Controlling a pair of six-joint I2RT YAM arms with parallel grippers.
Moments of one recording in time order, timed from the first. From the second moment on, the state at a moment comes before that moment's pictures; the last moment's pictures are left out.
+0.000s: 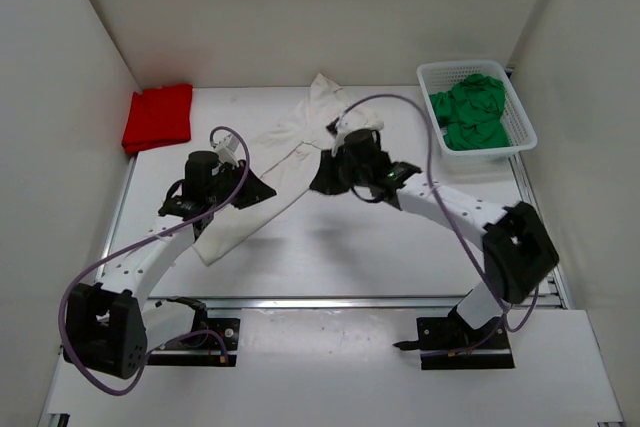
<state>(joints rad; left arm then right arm) -0.25 1.14 0.69 -0.10 0.46 -0.63 0.67 1.56 1.17 -0.15 -0.25 0.45</state>
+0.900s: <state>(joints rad) -0.32 1.15 0.76 -0.24 0.37 -0.54 0.61 1.81 0.92 0.11 -0.24 0.70</state>
